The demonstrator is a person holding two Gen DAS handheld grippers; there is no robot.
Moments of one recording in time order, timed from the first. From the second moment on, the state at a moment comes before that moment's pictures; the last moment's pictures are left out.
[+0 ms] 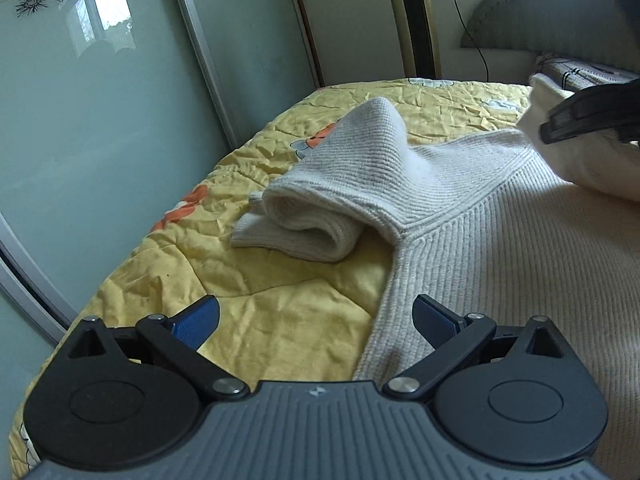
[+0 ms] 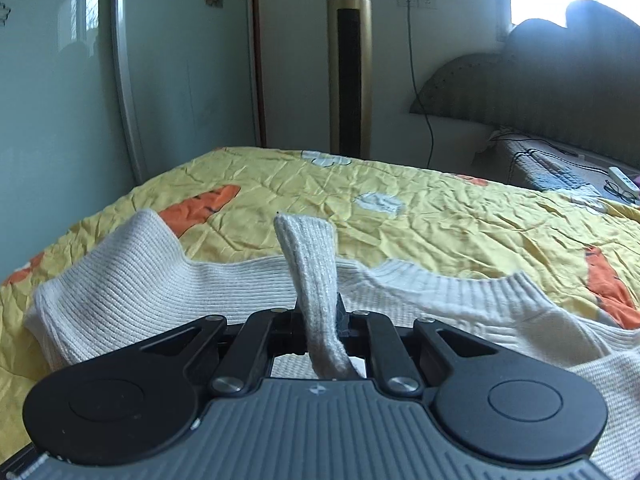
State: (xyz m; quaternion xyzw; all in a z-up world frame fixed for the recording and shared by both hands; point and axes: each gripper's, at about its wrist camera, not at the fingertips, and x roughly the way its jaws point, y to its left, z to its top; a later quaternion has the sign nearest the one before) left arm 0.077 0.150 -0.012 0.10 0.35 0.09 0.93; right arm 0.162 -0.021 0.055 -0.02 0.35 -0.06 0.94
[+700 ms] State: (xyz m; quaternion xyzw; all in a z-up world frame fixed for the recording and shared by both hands) left arm 0.074 0.162 -0.014 0.09 0.36 0.09 0.92; right arm 0.150 -0.048 0.024 0.15 0.44 0.03 0.89
